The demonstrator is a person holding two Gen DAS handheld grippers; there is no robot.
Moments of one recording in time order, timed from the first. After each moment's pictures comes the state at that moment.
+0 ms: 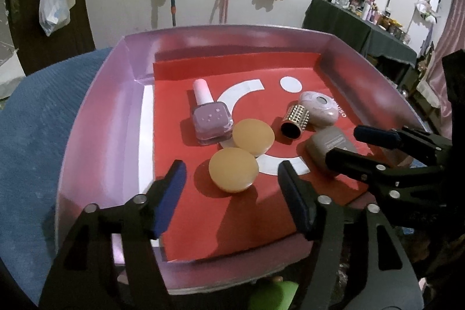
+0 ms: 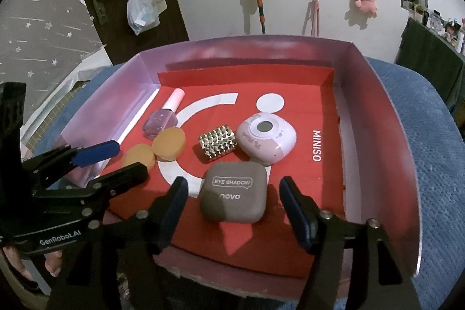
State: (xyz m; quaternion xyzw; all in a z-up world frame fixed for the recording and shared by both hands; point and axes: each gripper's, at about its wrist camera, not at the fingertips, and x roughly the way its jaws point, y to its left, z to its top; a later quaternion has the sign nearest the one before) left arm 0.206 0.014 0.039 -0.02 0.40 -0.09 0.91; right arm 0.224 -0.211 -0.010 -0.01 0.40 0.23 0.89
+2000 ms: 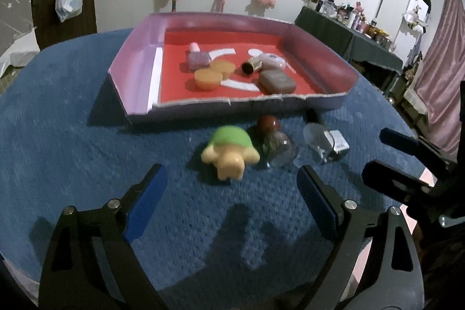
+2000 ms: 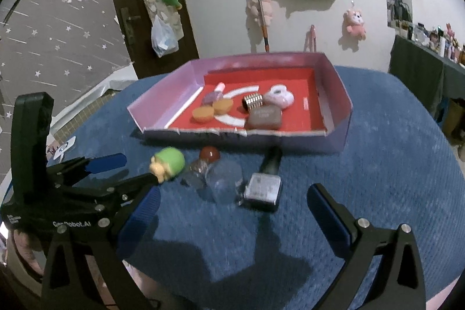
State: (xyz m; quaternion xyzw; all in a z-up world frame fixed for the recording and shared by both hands) left arm 0.066 0.008 0.038 -0.05 0.39 -0.10 0.91; right arm 0.057 -0.245 -0.002 0.01 0.33 0.24 0.92
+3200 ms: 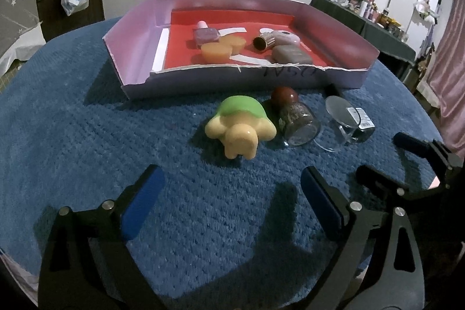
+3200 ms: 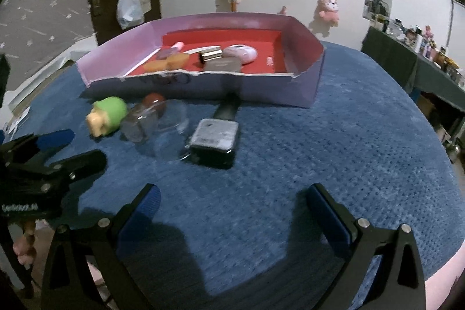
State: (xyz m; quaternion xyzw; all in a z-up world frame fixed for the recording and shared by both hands) left arm 0.066 -0.002 0.013 -0.03 0.41 -0.07 0.91; right arm 0.065 -0.250 -0.050 -0.05 0.37 0.14 0.92
